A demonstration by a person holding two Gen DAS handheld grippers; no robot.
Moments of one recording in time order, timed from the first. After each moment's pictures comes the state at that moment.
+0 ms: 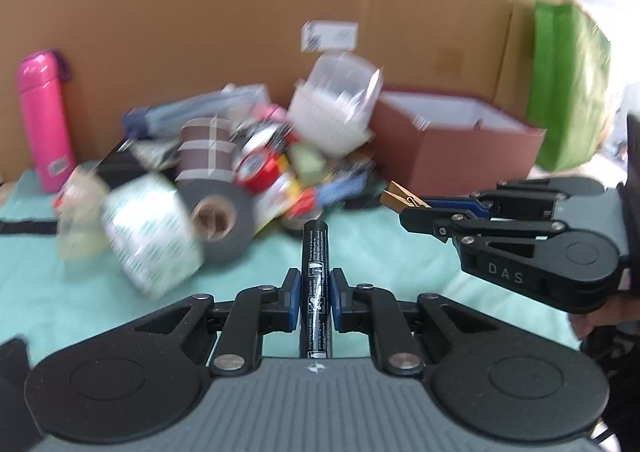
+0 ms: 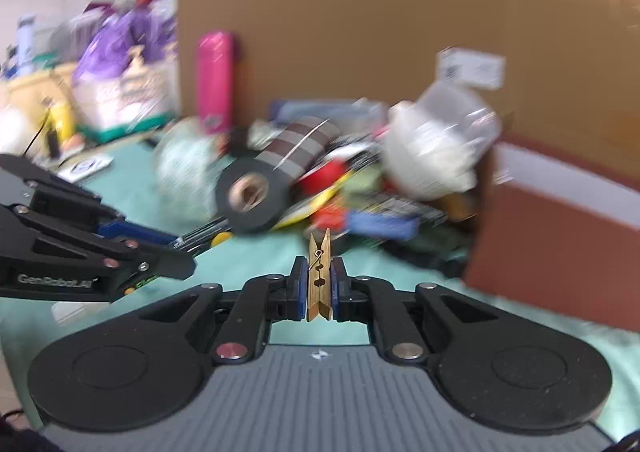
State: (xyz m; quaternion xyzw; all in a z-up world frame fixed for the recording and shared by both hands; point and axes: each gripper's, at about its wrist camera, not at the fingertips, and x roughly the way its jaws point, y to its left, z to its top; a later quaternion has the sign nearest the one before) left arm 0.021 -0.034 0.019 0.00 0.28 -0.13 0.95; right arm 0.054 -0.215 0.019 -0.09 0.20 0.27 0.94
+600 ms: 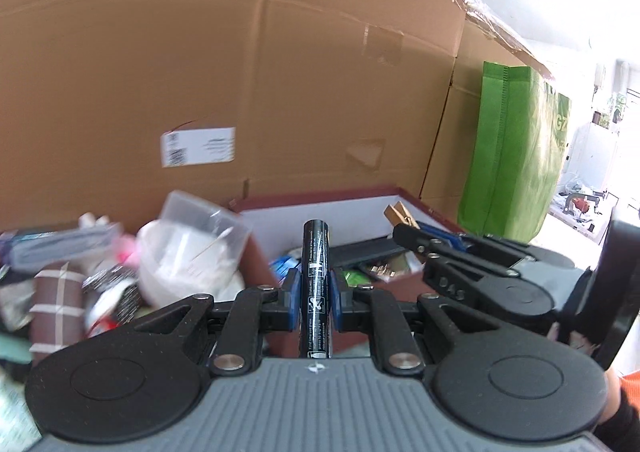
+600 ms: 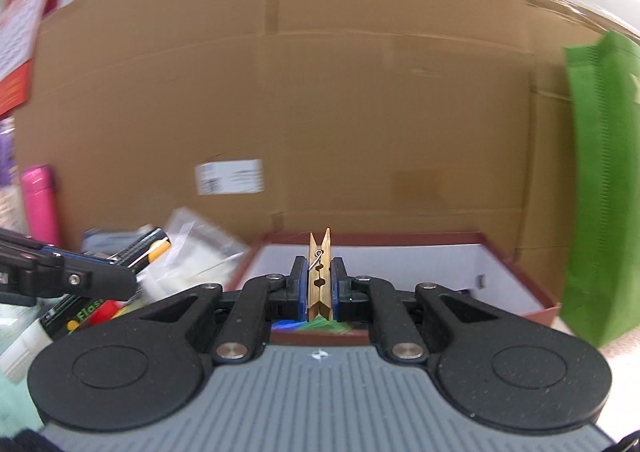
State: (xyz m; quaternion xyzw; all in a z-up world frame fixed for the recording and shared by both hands) left arm 0.123 -0.152 0.092 -0.03 0.22 -0.22 0.95; right arm 0.140 -0.332 0.066 0.01 0.11 0.07 0.99
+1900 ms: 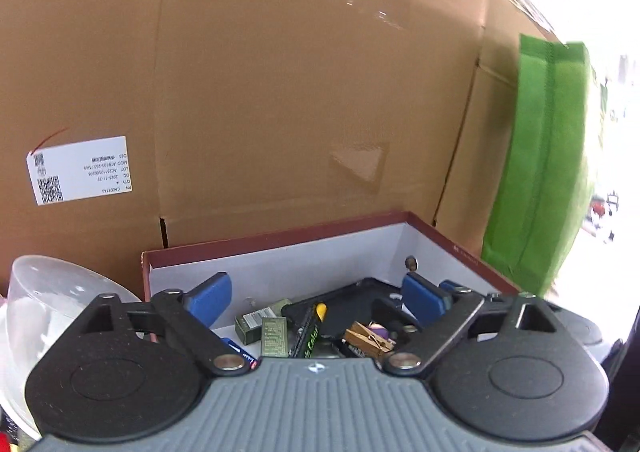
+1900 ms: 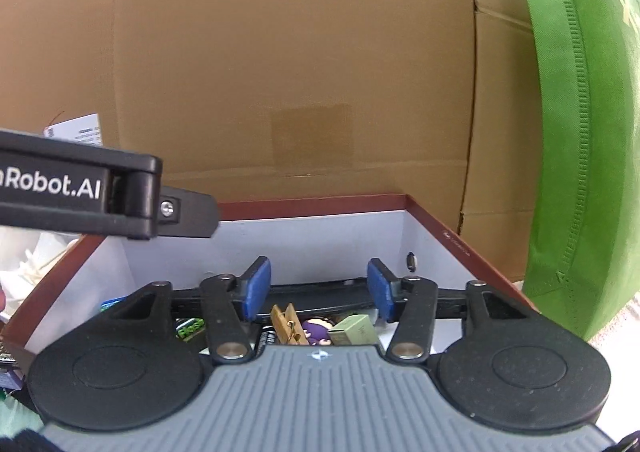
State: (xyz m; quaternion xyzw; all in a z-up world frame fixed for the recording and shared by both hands) left arm 0.234 -0.222 0.065 -0.01 0.21 -0.23 0.95; right arm 0.219 -0.373 0.024 0.00 0.16 -0.01 0.99
